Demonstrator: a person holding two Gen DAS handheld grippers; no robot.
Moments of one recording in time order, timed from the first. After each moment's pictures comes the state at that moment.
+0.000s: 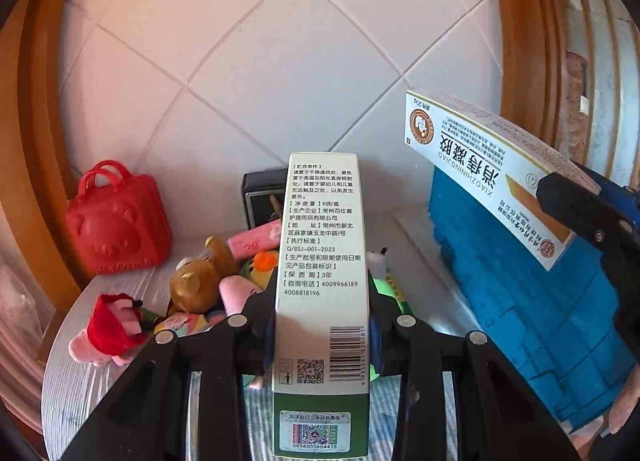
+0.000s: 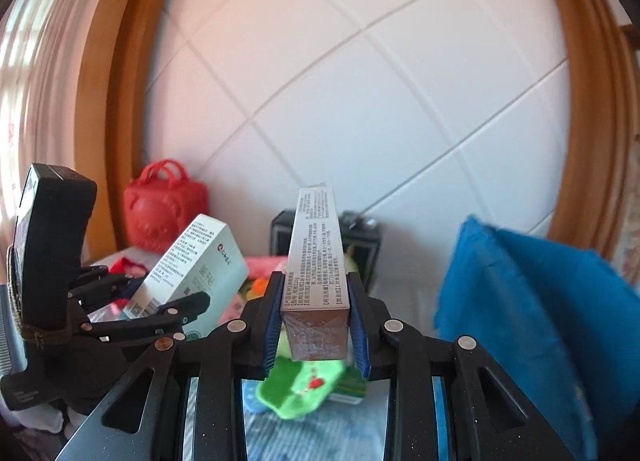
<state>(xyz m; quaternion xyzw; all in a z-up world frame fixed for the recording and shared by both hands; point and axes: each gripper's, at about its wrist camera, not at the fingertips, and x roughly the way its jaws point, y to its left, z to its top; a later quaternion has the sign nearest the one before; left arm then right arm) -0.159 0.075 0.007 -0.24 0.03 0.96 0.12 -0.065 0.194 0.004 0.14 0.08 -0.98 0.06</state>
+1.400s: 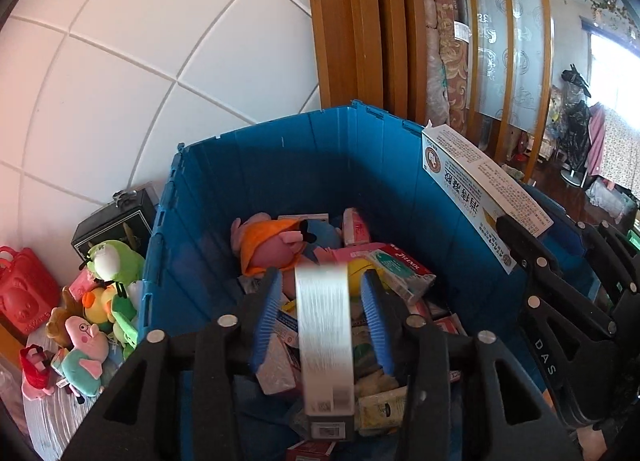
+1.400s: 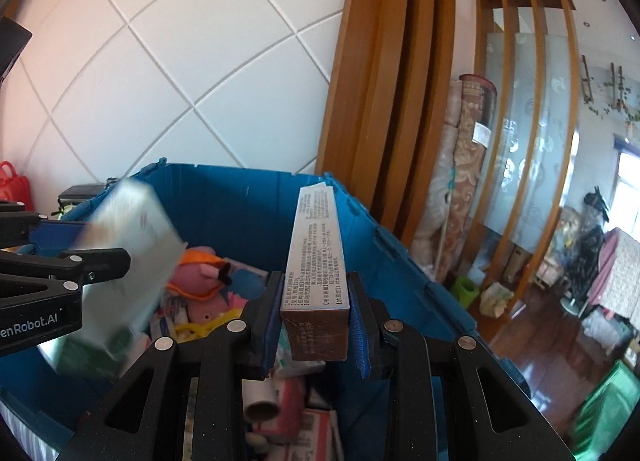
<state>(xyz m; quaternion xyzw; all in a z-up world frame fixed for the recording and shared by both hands) -0.056 0.442 0.049 -0.29 0.13 0.91 0.26 0.045 0.545 -0.005 0.19 0.05 -0.96 -0.18</state>
